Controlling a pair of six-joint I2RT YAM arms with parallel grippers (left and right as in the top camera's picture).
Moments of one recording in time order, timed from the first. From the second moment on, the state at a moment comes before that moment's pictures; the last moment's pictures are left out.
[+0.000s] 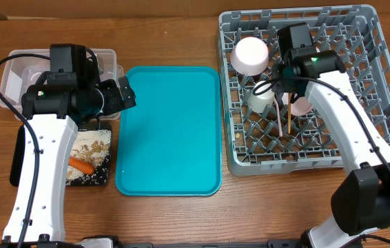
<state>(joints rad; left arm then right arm) 0.01 1.47 1.42 -1.04 0.19 -0.33 0.20 1.78 1.56 -0.95 0.28 0.19</state>
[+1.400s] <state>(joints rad) 0.01 1.47 1.42 -1.04 0.19 -0.33 0.20 1.79 1.39 -0.85 0.17 0.12</state>
